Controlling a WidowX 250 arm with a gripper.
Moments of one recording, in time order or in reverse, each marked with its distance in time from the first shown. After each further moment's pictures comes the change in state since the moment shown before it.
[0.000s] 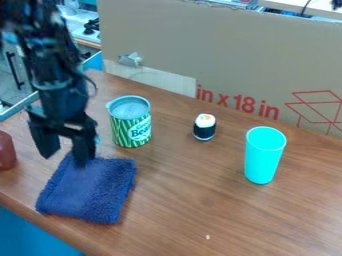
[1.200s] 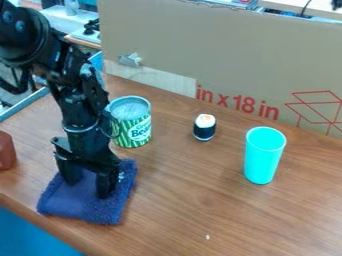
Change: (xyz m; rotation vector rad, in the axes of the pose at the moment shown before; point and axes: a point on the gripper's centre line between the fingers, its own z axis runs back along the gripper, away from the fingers) arm 0.001 -0.034 -0.039 0.027 -0.064 -0.072
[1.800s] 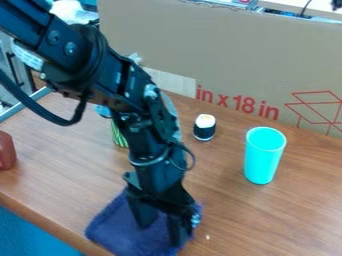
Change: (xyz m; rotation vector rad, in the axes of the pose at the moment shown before) arm -0.022 -0.131 0.006 -0.261 0.013 -0.265
